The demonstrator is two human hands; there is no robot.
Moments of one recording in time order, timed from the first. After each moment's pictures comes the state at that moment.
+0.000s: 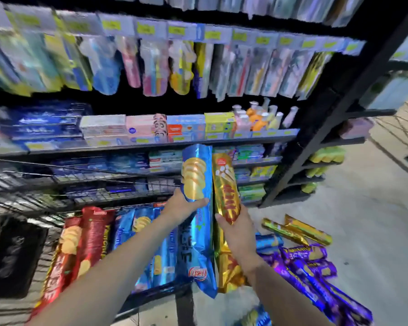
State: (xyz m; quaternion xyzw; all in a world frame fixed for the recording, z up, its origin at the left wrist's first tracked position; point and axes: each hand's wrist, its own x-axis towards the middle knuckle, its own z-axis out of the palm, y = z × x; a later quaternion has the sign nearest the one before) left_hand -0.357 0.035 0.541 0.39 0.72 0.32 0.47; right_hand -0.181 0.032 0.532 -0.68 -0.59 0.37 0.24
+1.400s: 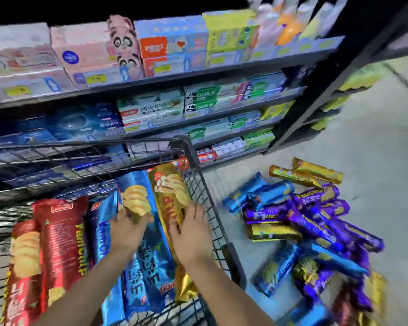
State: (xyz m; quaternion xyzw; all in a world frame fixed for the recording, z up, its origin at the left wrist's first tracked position) left_hand -0.488 0.022 0.311 0.28 0.85 0.19 0.40; right_hand -0.348 0.037 0.323 -0.66 -0.70 0.29 0.03
